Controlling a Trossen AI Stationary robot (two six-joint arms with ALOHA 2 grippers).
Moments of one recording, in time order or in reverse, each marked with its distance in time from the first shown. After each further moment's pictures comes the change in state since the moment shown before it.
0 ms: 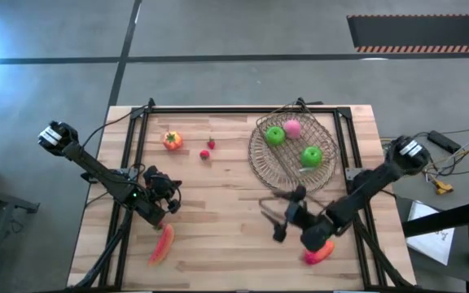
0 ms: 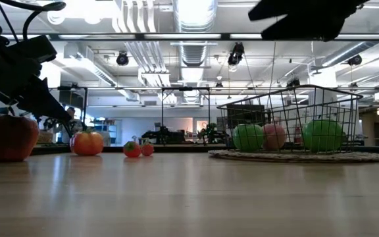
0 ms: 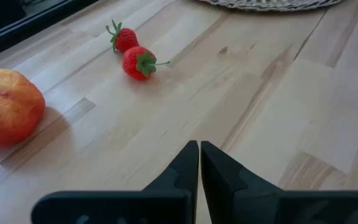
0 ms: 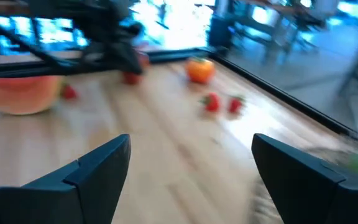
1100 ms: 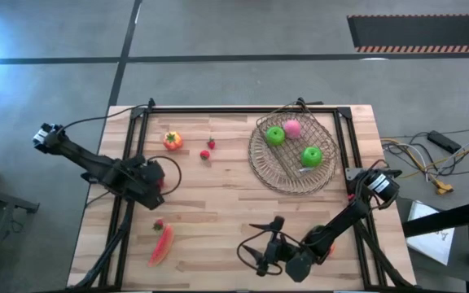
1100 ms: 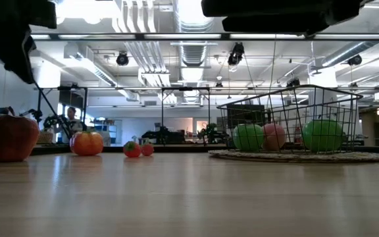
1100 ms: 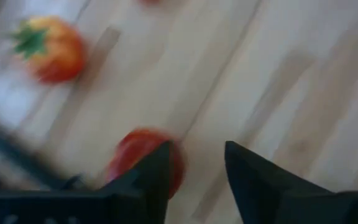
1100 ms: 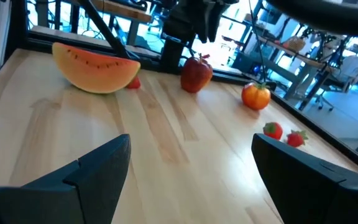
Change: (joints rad) left arm 0.147 -0.104 0.474 -0.816 0.504 0.122; right arm 0.069 0.440 0.231 0.408 0.003 -0.397
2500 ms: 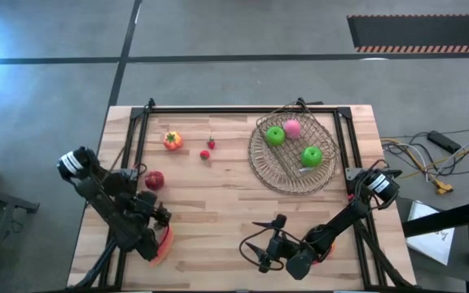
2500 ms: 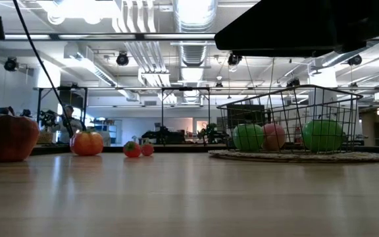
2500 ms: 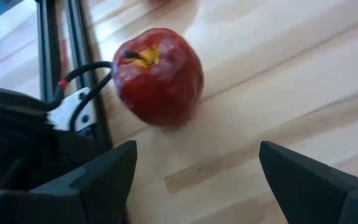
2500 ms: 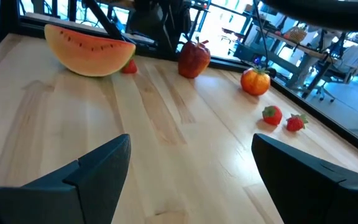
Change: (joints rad) left arm -0.458 0.646 0.058 -0.173 -0.027 -1.220; right arm 0.000 0.002 -0.060 -0.001 -0.002 0.067
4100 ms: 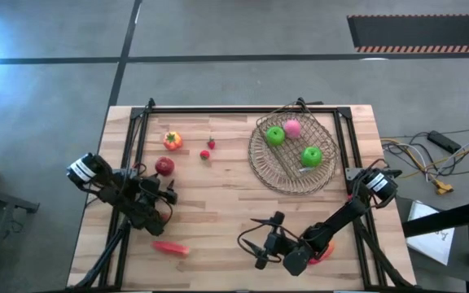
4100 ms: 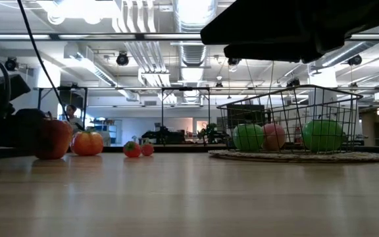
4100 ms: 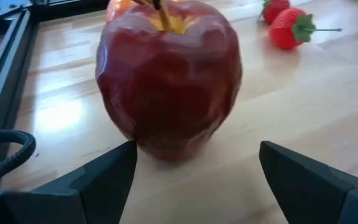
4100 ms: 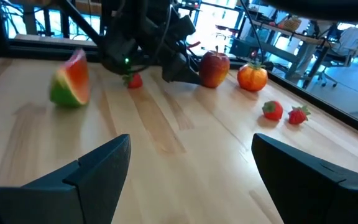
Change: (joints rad) left arm 0.150 0.114 -0.475 0.531 -0.455 -0.135; right arm -0.030 0.002 0.007 0.038 -0.001 0.068
